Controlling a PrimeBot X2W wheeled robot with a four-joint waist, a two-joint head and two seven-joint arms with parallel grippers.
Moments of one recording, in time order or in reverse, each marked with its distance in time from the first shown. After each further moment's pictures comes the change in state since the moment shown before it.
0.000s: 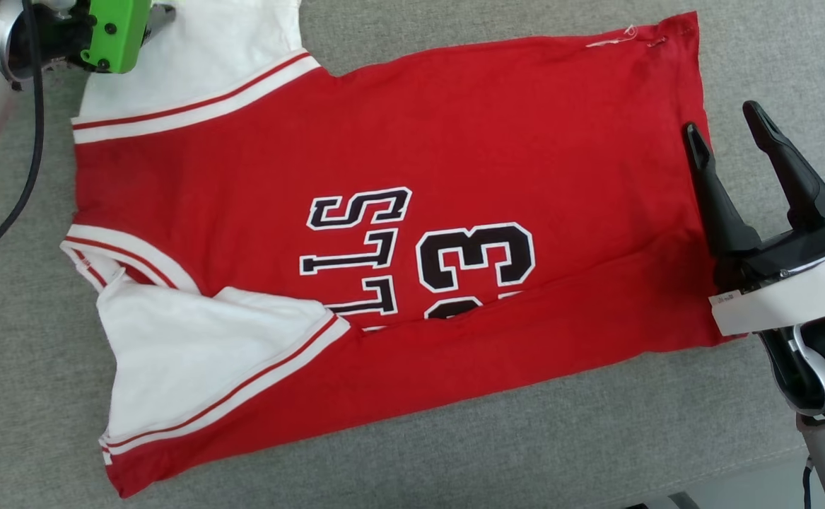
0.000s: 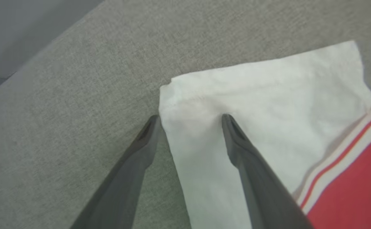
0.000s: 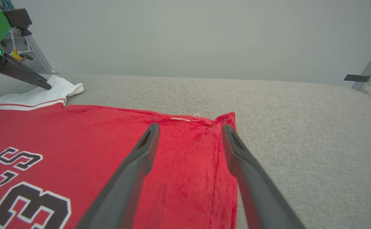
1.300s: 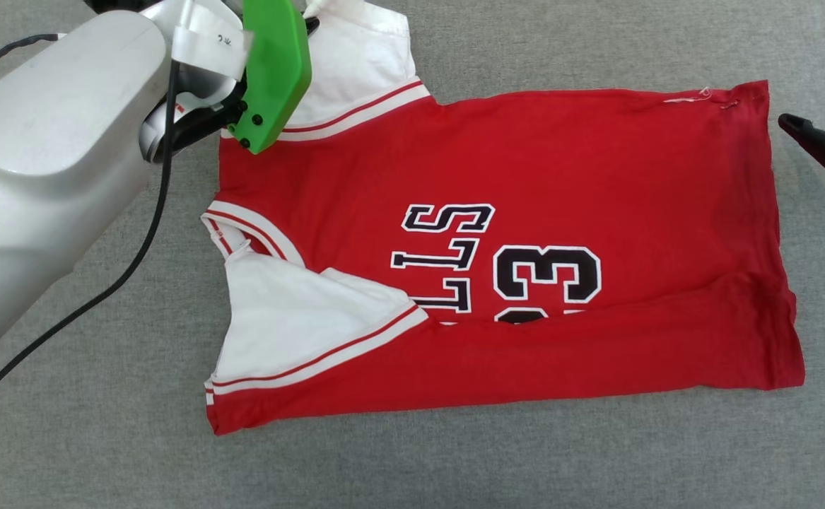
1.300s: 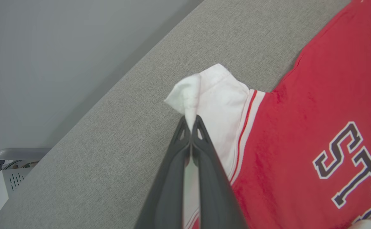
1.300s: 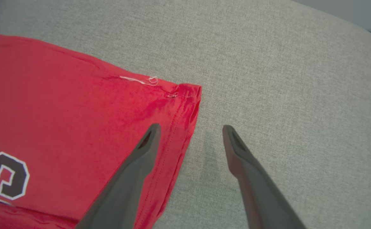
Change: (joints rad) left arm 0.095 -0.042 -0.063 -0.279 0.116 0.000 -0.298; right arm -0.420 -0.373 0.198 0.287 0.326 0.000 0.839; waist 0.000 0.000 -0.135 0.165
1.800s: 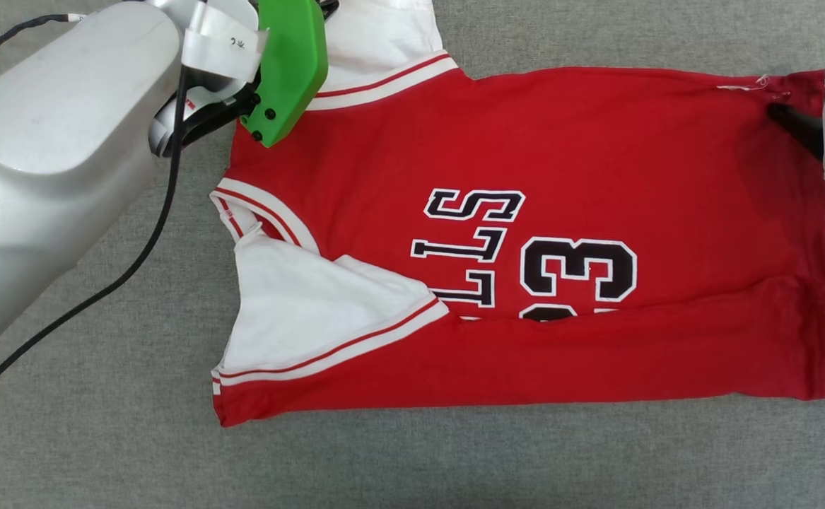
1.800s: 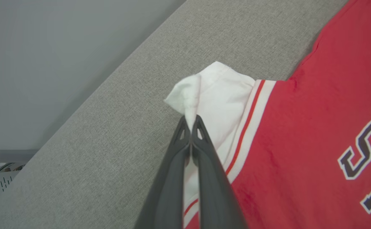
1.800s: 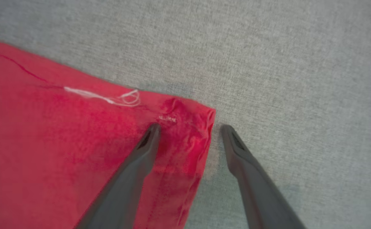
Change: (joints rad) left arm -0.021 -0.003 -0.001 -0.042 0.036 0.000 -0.031; right arm -0.183 0.081 0.157 0.291 -0.065 0.000 0.000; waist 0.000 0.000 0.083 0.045
